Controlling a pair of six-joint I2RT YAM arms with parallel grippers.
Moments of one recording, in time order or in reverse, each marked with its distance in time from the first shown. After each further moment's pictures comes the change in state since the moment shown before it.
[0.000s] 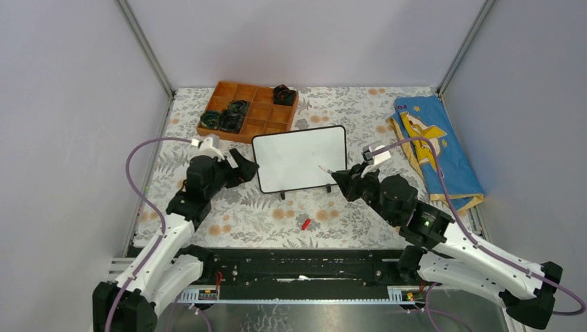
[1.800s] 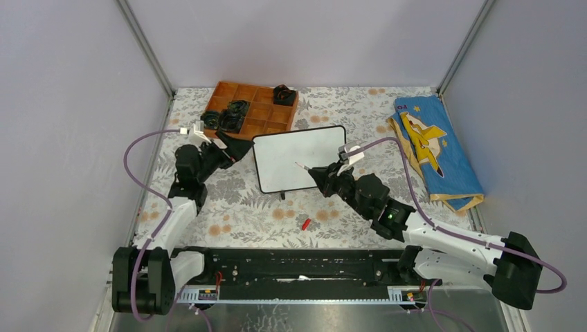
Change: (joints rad) left arm 0.192 0.237 -0.025 0.498 0.295 -0.205; right arm 0.001 0.281 -0.138 0.505 -0.068 -0.019
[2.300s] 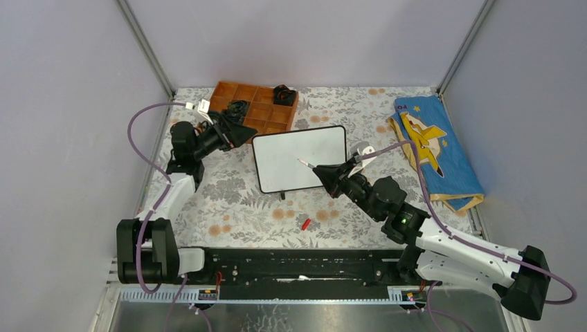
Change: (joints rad) left arm 0.057 0.214 0.231 0.012 0.279 0.108; right arm 0.002 -0.124 0.005 -0.014 -0.059 -0.037
